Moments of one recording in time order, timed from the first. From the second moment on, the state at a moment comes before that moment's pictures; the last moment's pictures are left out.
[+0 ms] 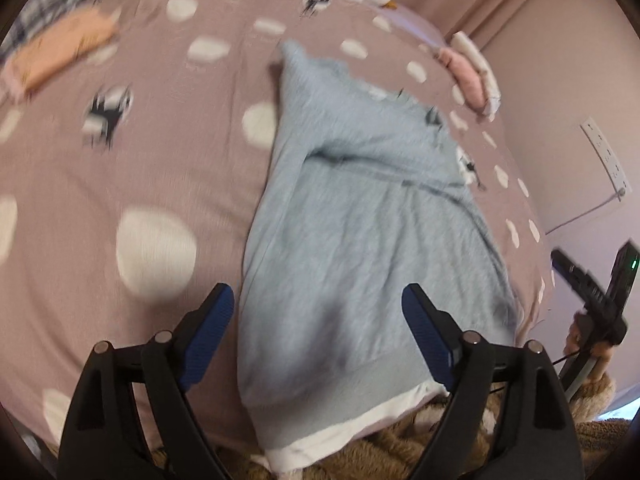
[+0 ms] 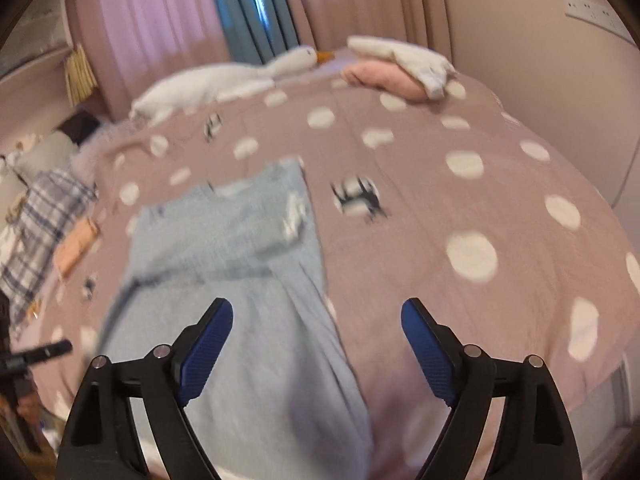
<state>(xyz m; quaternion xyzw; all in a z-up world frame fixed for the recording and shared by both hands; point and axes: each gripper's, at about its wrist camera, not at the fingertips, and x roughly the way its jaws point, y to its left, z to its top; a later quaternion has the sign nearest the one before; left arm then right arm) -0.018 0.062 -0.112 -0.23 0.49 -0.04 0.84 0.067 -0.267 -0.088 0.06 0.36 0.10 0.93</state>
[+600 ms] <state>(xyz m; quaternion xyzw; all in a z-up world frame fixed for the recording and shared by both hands) -0.063 0.042 -0.166 -0.28 0.57 -0.09 0.77 0.028 -0.267 -0.181 0.06 0.51 0.12 0.85</state>
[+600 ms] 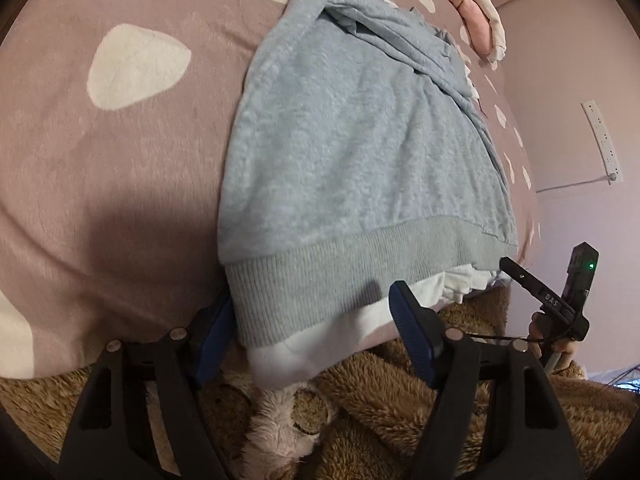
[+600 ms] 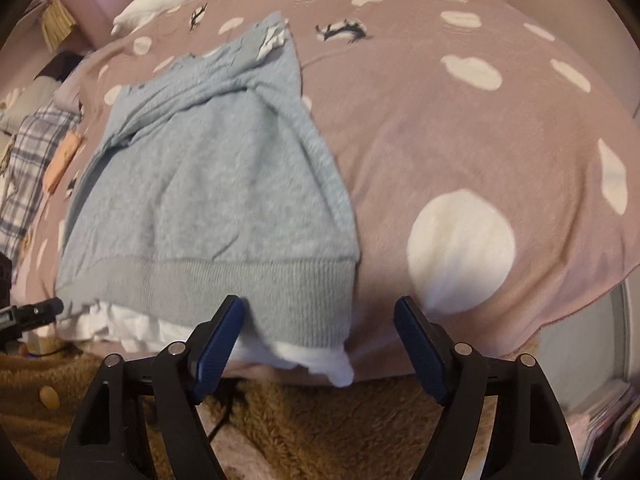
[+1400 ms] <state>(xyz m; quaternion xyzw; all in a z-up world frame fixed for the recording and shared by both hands) -0.040 0.056 -0.116 -0.37 0.50 -0.16 0.77 0.033 -0.247 -0.126 0.10 0.45 0.24 0.86</state>
